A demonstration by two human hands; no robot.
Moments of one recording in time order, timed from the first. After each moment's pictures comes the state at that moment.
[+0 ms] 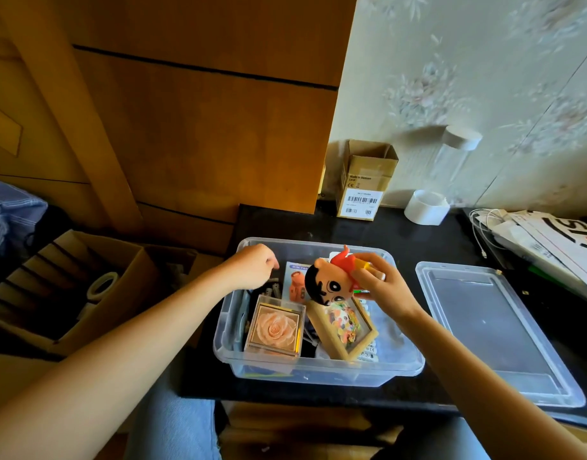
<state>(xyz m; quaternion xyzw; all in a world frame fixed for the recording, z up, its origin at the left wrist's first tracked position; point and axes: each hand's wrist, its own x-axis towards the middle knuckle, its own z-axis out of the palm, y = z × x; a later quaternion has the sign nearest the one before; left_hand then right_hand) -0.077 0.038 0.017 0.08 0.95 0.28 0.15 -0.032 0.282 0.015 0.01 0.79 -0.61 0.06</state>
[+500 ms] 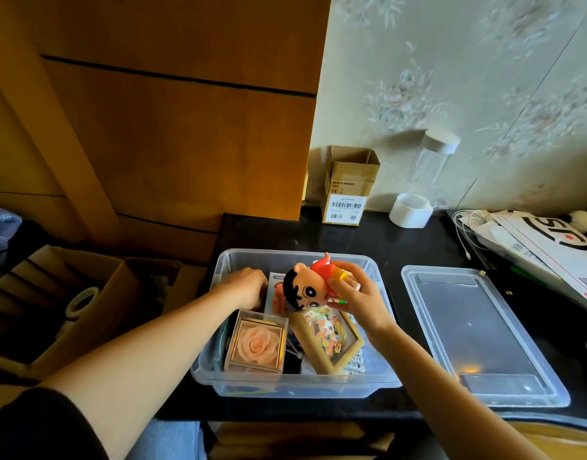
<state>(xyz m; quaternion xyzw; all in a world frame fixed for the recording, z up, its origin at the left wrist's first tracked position) -0.097 0.064 -0.016 0.10 0.97 0.08 0.20 -0.033 0.272 0.002 0.03 0.72 -0.69 0.04</state>
